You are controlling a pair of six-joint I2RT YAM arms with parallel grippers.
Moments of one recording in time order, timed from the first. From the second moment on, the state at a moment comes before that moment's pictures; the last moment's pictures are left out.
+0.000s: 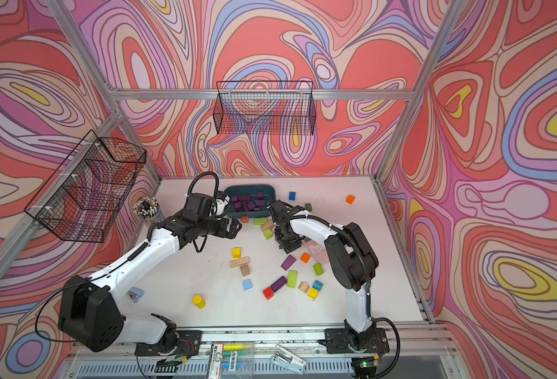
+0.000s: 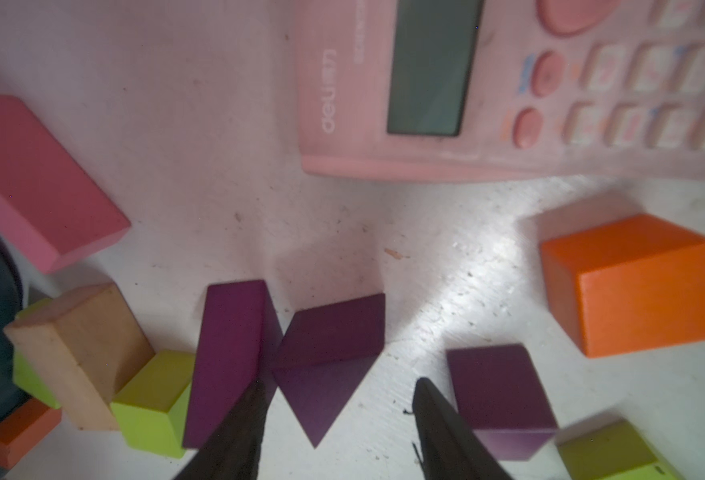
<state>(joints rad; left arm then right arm) -0.40 1.40 1.10 -0.51 0.12 -0.16 0.58 1.96 1.42 -0.83 0.06 1.62</state>
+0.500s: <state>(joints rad) -0.40 1.40 1.10 -0.51 0.12 -0.16 0.57 2.00 1.43 -0.82 0.06 1.59</state>
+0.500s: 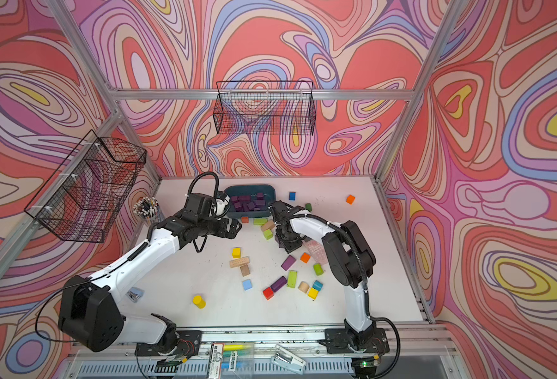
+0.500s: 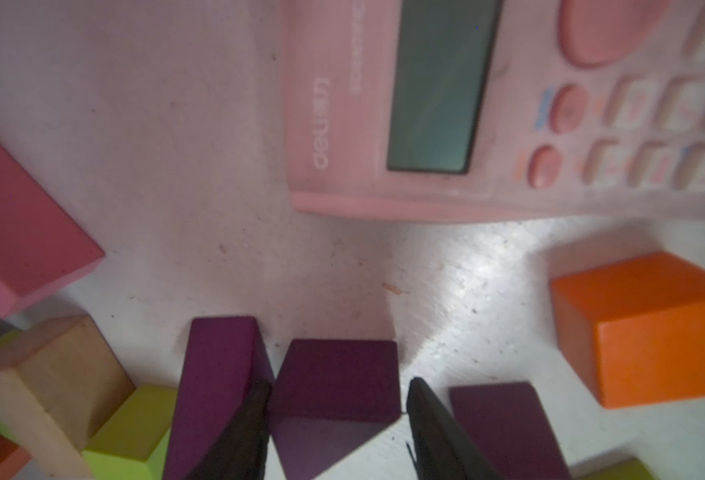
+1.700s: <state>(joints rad) -0.40 1.40 1.10 -0.51 0.13 -0.16 0.56 2.09 1.55 -0.88 0.06 1.37</state>
